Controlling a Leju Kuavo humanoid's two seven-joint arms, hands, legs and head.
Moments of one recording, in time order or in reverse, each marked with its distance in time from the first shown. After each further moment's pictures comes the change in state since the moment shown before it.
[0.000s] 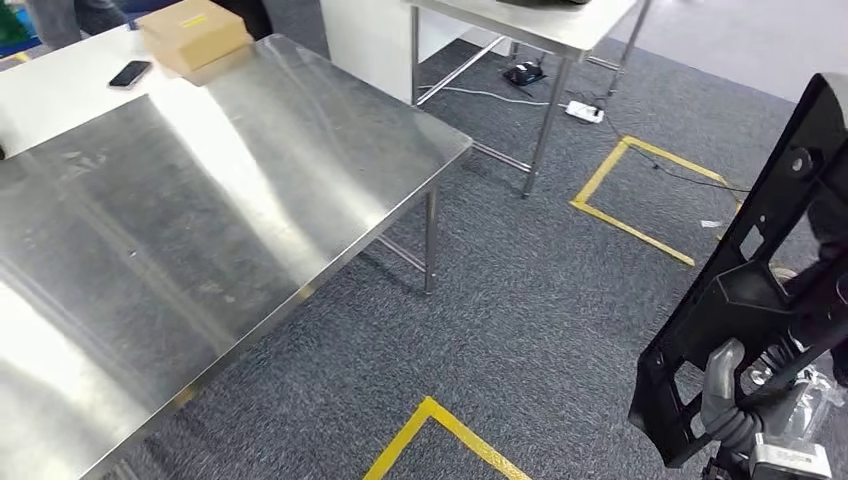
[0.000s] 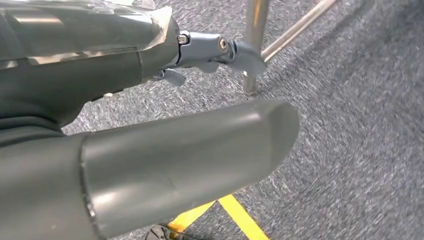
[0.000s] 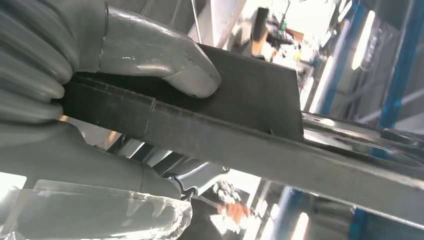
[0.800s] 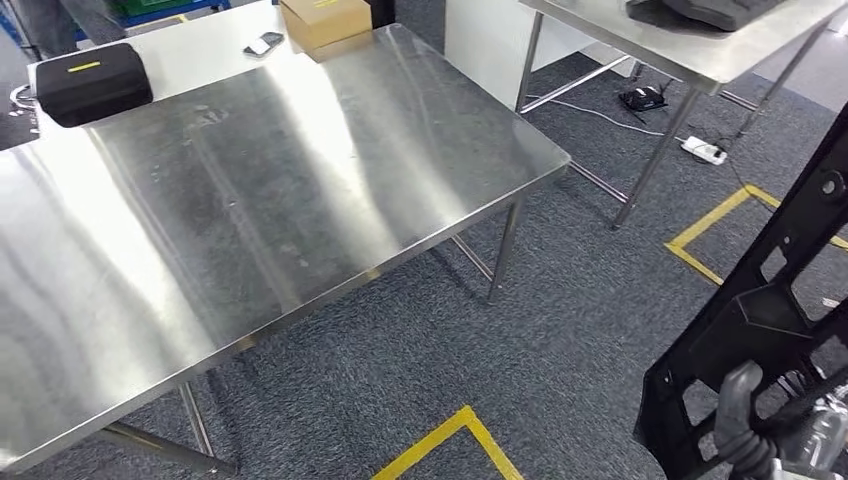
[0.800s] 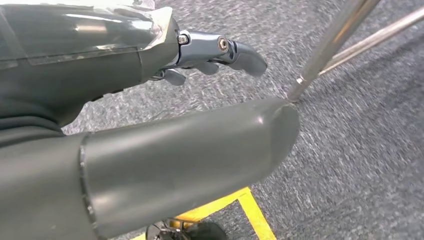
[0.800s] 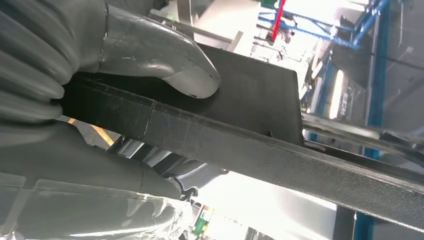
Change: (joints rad) left arm -0.005 0.009 -0.004 0.000 -0.052 -0.033 -0.003; right arm 0.092 0.009 -0.025 -0.042 -0.025 -0.048 -0.027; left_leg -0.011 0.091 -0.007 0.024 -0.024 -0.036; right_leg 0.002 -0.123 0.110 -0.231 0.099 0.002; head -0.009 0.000
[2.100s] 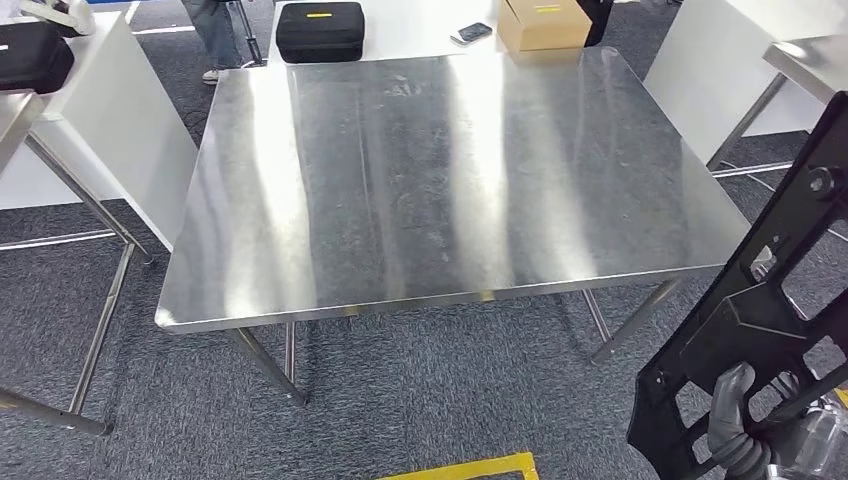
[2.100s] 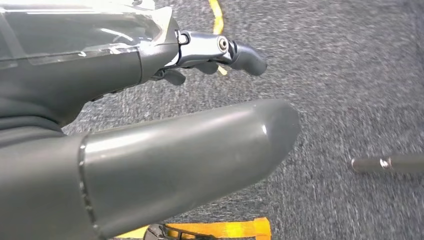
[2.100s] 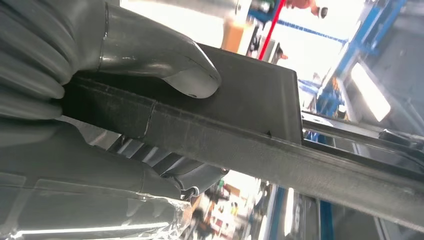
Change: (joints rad) left arm -0.001 -0.001 -0.014 0.001 0.000 -0.004 -0.012; right arm 0.009 0.028 0.007 -0.040 0.040 0.033 0.027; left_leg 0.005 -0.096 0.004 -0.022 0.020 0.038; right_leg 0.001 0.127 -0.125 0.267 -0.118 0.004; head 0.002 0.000
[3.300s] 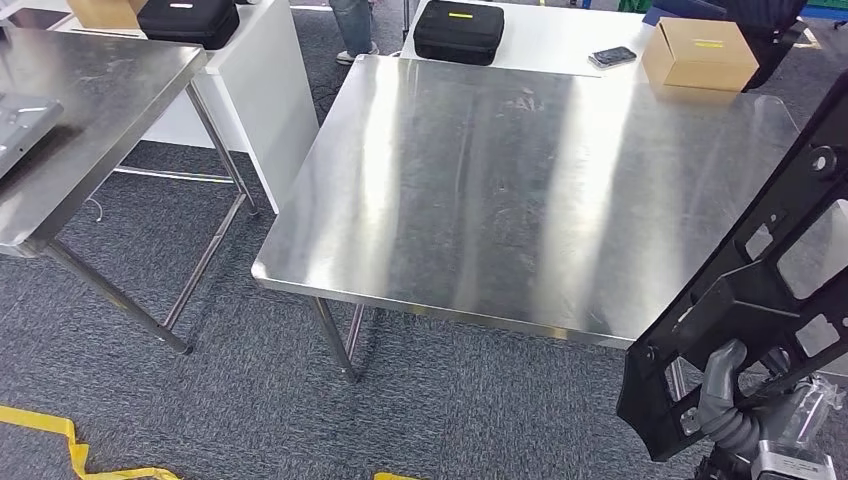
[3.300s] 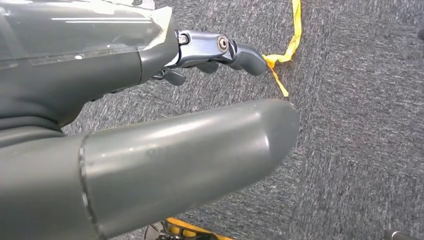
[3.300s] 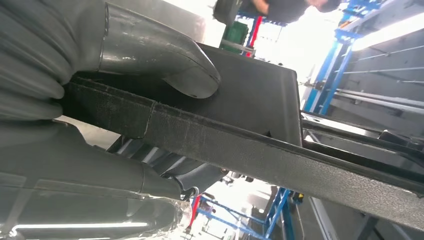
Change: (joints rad) left arm 0.006 -0.005 0.018 -0.003 0.003 0.005 0.004; right arm -0.100 0.003 0.012 0.065 -0.036 0.008 -0.037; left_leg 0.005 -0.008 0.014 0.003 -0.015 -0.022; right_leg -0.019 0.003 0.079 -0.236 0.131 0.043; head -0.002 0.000
